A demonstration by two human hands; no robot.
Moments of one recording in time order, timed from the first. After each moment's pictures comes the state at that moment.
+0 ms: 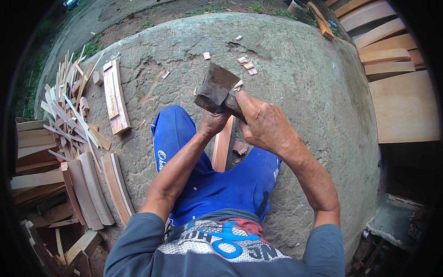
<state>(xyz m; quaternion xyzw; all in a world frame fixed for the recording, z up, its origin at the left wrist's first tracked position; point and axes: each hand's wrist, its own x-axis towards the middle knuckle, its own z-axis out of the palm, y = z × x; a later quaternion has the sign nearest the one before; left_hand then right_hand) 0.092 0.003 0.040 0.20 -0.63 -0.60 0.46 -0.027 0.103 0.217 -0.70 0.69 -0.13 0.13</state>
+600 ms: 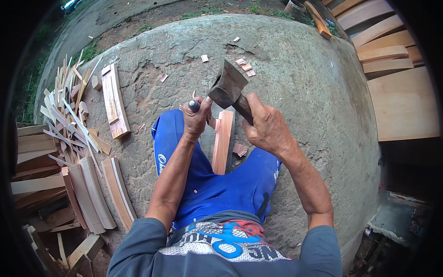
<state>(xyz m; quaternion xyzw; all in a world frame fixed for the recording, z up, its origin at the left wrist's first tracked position) 0.119 -0.026 0.032 0.30 -0.52 -0.65 0.46 -0.036 0.111 0.204 -0.63 0.72 -0.24 0.16</state>
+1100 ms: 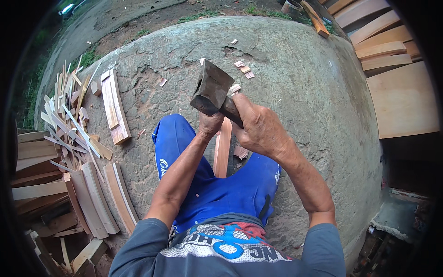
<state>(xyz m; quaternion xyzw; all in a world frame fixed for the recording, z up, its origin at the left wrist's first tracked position) 0.080 -0.007 0.042 0.23 -0.55 -0.64 0.49 -0.024 0.099 0.214 -0.65 0.71 -0.22 0.17</state>
